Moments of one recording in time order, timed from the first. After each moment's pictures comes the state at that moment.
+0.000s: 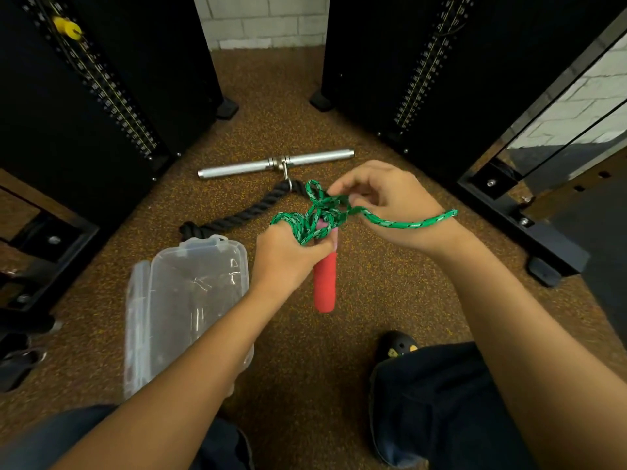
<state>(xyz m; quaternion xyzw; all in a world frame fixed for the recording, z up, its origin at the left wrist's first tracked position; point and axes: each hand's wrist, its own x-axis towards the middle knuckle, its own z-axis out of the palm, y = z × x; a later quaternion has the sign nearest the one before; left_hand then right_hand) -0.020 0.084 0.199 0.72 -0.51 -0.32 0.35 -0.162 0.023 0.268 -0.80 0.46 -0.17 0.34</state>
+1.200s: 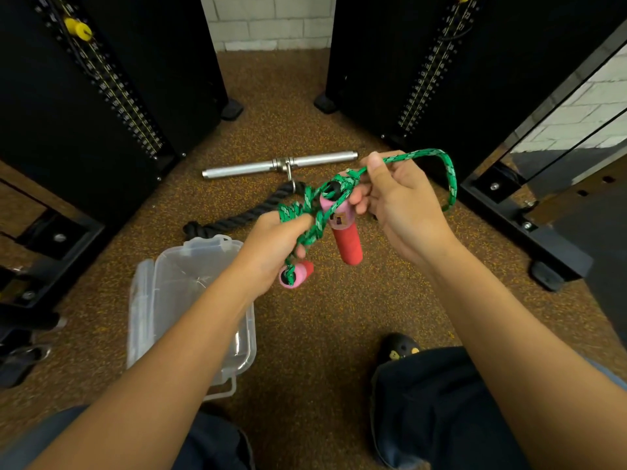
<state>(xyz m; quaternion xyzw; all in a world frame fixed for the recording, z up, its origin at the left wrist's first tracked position) -0.002 0.078 0.226 0.64 -0.32 -0.57 0.41 -0.147 0.027 0.259 -0.50 0.44 -0.41 0.62</state>
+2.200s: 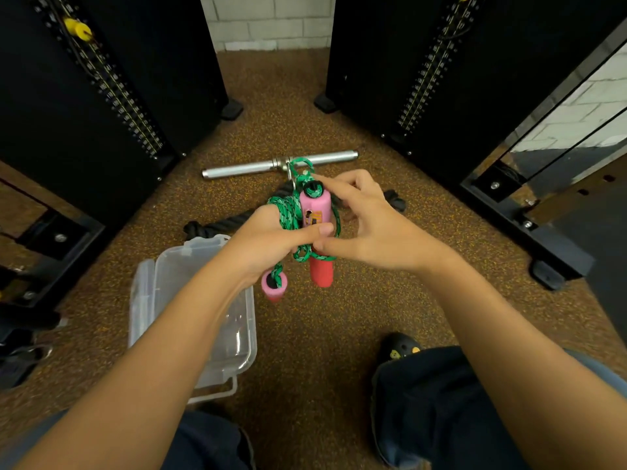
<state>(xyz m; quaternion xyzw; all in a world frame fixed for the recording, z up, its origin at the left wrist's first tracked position) 0.011 0.079 0.238 0.58 -0.48 -0.55 0.35 -0.148 0.035 0.249 -0.80 0.40 -0.15 0.41</state>
